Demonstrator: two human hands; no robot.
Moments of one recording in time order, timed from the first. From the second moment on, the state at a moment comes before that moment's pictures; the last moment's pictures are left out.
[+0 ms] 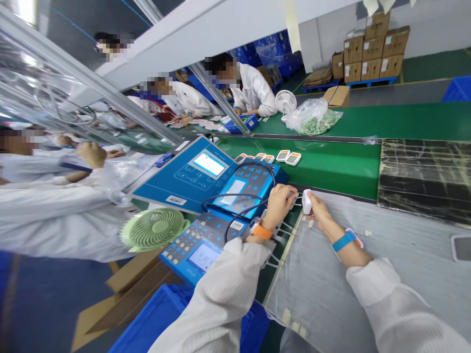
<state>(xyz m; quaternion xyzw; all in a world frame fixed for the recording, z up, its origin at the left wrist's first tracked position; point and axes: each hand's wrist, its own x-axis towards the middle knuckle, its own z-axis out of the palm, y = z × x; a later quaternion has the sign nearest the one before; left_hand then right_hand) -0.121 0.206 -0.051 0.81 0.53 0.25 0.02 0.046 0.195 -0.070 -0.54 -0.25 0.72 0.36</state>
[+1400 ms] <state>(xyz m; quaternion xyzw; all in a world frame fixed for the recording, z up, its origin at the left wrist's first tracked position) -0.137 0.207 -0.051 0.78 0.46 0.20 0.37 0.076 0.193 -0.102 -0.46 -0.38 0.70 0.38</state>
